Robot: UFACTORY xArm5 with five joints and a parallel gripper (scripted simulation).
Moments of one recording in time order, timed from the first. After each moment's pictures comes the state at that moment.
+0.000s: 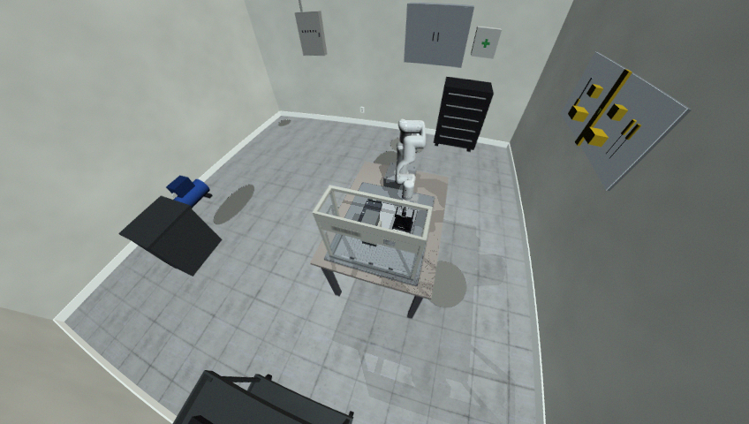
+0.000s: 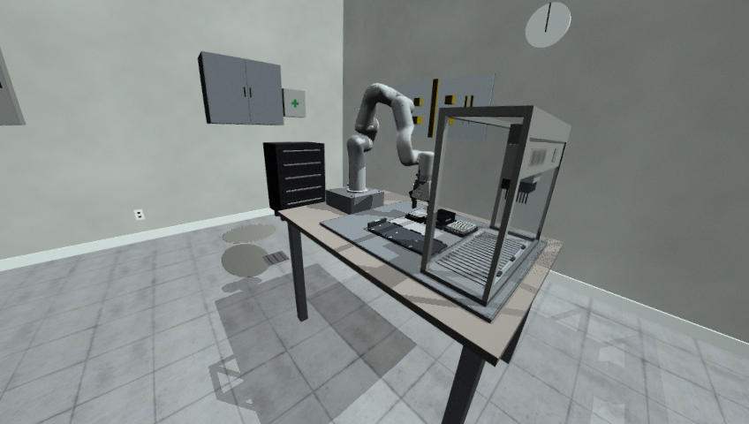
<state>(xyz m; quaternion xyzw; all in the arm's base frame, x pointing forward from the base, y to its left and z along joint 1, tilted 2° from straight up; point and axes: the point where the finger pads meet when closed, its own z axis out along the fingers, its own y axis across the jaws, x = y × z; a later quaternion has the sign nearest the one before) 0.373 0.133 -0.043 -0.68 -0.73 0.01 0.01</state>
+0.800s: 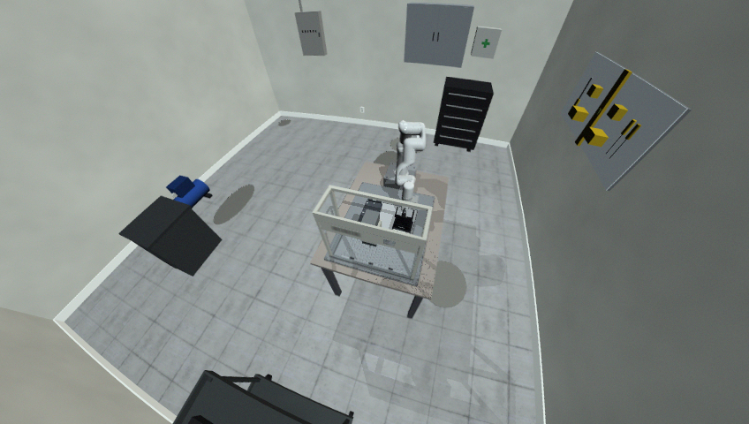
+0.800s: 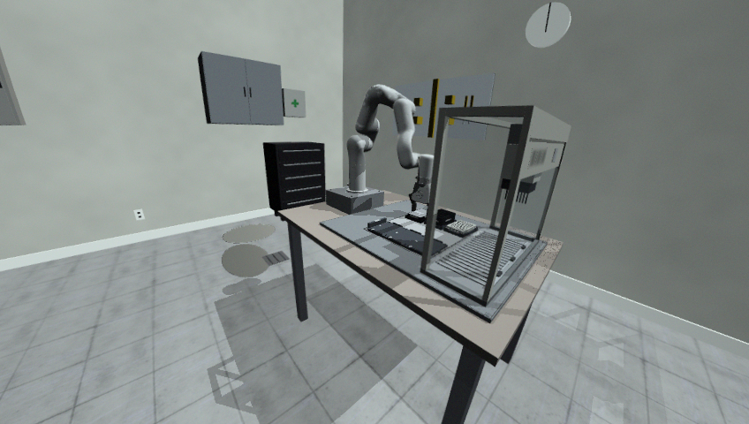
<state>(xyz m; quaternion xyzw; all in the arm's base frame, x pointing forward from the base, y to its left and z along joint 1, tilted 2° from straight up) 0.372 0.133 -0.057 -0.68 -0.73 0.01 0.01</state>
